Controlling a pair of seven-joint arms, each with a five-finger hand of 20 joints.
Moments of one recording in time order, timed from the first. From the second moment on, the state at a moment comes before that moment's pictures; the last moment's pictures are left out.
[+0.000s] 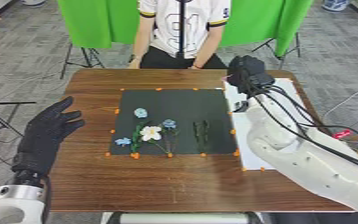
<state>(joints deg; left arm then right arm) 138.9 -44.3 -100.6 -133.1 40.3 24.8 18.4 -52.7 -46.2 29.8 -98.0 -131.2 19.3 39.1</state>
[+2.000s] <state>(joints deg) 139.7 -44.0 -100.3 -132.7 39.7 24.0 19.9 -56.6 -50.3 26.8 -105.0 -136.0 0.4 39.1</state>
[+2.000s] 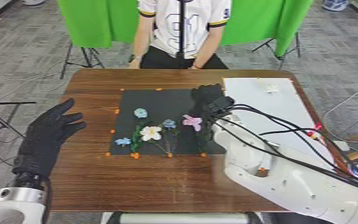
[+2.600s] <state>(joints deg) 141.0 -44.9 -101.6 -132.7 39.7 24.0 19.4 -92.3 -50.3 70.6 -119.8 -103.2 19.4 29.0</state>
